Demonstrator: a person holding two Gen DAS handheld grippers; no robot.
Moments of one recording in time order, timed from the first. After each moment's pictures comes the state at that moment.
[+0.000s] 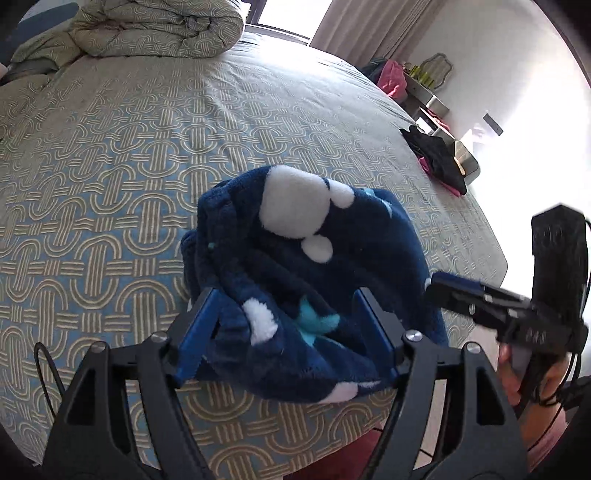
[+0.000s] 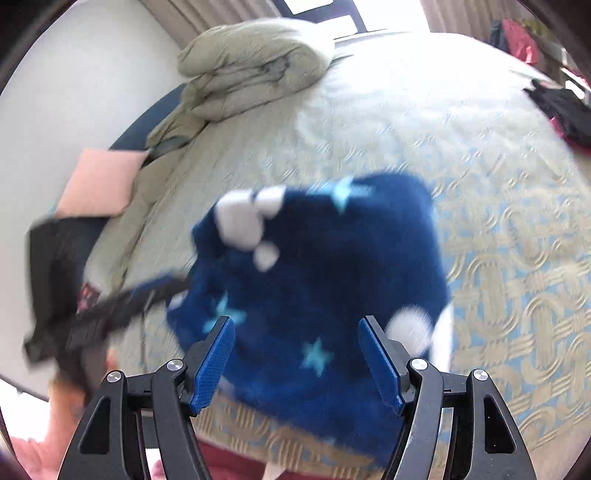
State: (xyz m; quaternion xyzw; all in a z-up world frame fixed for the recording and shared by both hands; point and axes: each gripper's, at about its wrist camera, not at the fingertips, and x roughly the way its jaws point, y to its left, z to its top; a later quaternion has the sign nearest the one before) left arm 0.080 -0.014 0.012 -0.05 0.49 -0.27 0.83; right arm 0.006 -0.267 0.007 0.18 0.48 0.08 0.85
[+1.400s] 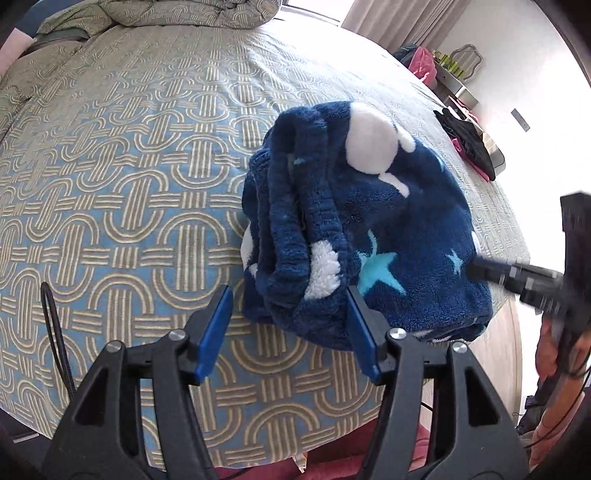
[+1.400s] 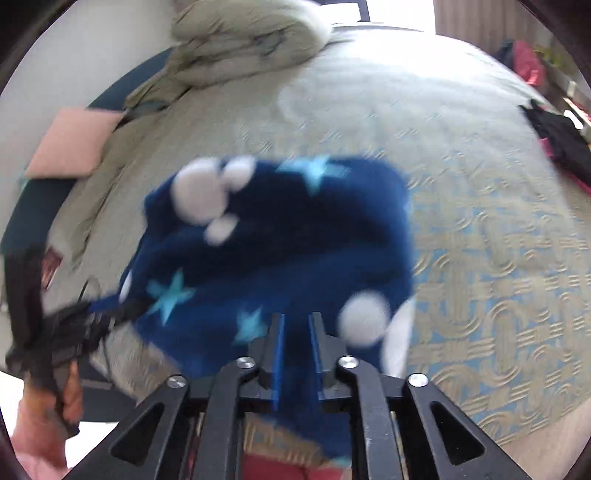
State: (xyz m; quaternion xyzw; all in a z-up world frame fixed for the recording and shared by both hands) left arm 0.063 0.034 -0.028 -0.05 0.54 -0.22 0.81; right arm -0.010 -0.252 -0.013 0.09 0.54 0.07 0.83
